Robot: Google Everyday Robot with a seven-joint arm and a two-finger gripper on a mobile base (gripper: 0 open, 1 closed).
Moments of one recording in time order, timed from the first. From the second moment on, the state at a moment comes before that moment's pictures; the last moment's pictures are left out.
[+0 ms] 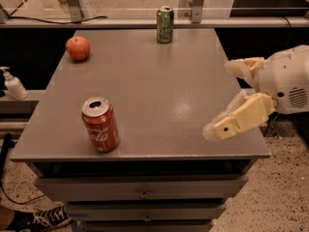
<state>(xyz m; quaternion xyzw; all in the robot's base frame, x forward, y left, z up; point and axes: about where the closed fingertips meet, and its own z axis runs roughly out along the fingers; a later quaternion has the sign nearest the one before) 0.415 -0.113 0.961 -0.48 0.74 0.26 0.39</state>
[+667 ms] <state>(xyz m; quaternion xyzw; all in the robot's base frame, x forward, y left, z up) 0.411 -0.095 0.982 -0.47 0.72 0.29 0.41</state>
